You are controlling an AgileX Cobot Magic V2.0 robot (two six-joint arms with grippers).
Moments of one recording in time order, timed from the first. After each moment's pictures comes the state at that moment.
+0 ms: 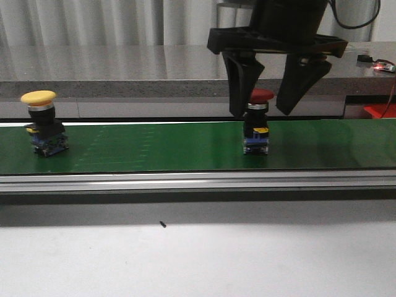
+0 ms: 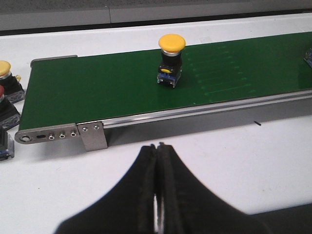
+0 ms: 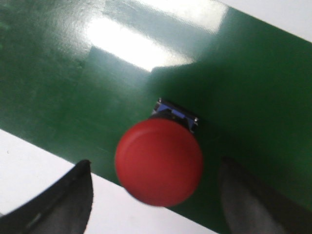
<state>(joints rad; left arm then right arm) -0.13 0.19 -0.55 -0.13 0.92 0.05 0.44 1.80 -1.51 0.09 1.02 0.10</state>
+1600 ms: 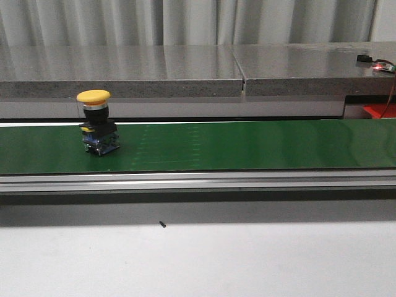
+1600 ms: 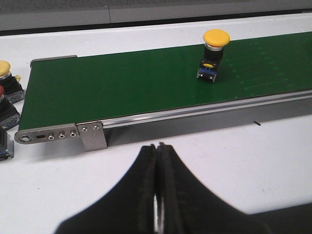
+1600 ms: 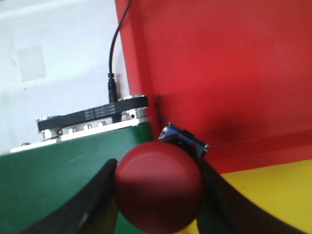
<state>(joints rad) -0.13 0.19 -0.55 -0.13 0.92 0.05 -0.32 1.76 -1.51 0.14 0.90 -0.03</state>
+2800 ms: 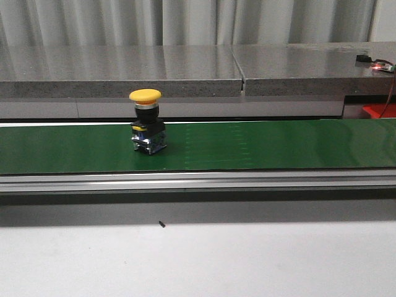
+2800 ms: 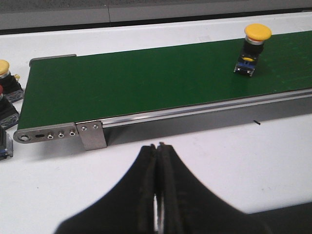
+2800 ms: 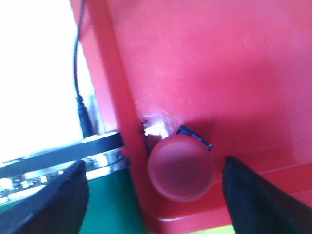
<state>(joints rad) -0.13 0.19 -0.54 -0.13 0.92 0.05 -0.35 1.89 -1.51 0.20 0.77 -0.04</state>
